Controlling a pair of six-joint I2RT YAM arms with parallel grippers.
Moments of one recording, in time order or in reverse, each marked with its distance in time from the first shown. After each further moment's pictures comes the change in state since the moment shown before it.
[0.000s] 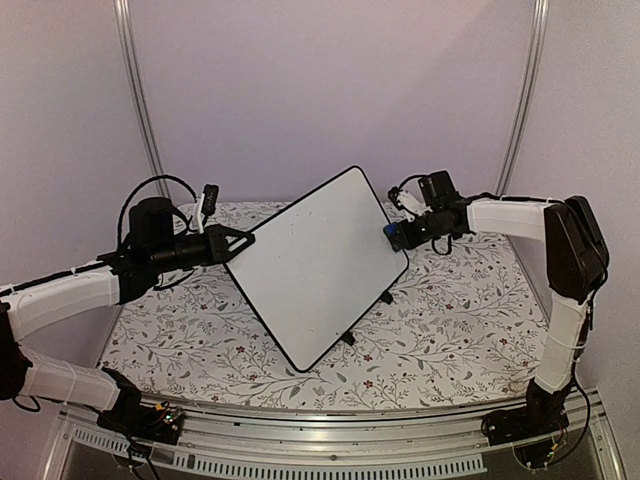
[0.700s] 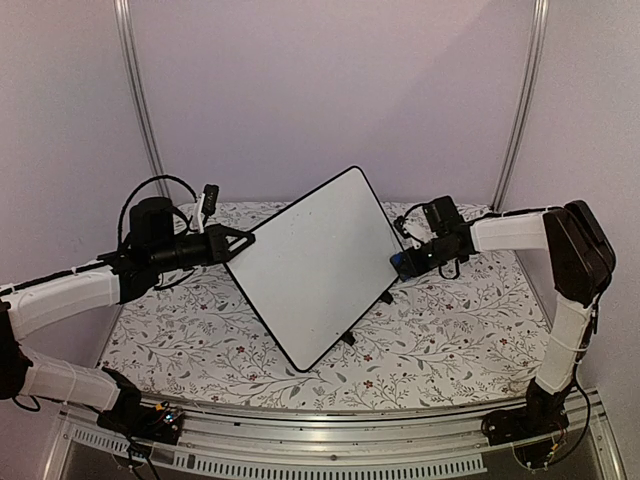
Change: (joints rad) left arm 0.000 0.004 0.002 0.001 -0.002 -0.005; right arm -0.002 -0.047 -0.229 0.052 -0.040 0.032
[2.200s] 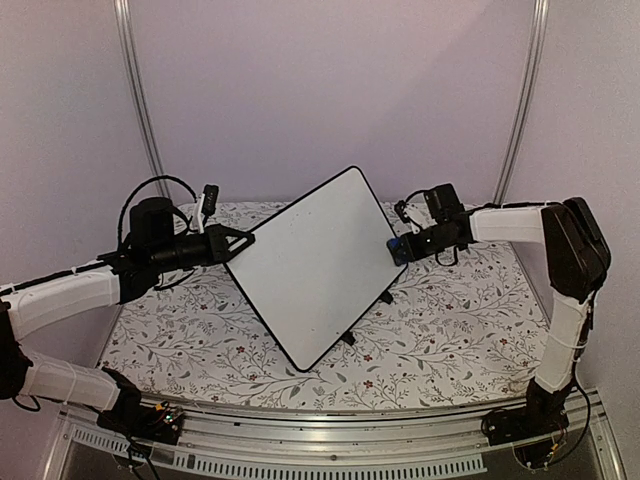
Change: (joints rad) left arm 0.000 0.000 0.000 -0.003 -0.006 -0.003; right arm -0.032 0.043 0.103 -0.007 -0.060 0.063
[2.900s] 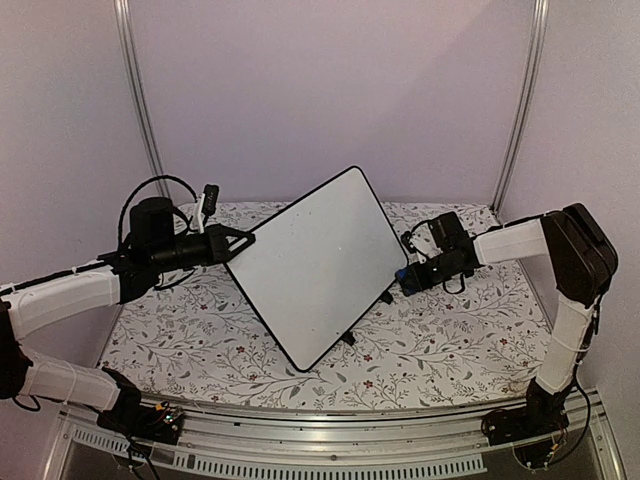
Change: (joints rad) left arm 0.000 0.002 0.000 0.003 0.005 0.001; right arm 0.017 -0.050 -0.224 0.075 0.029 0.006
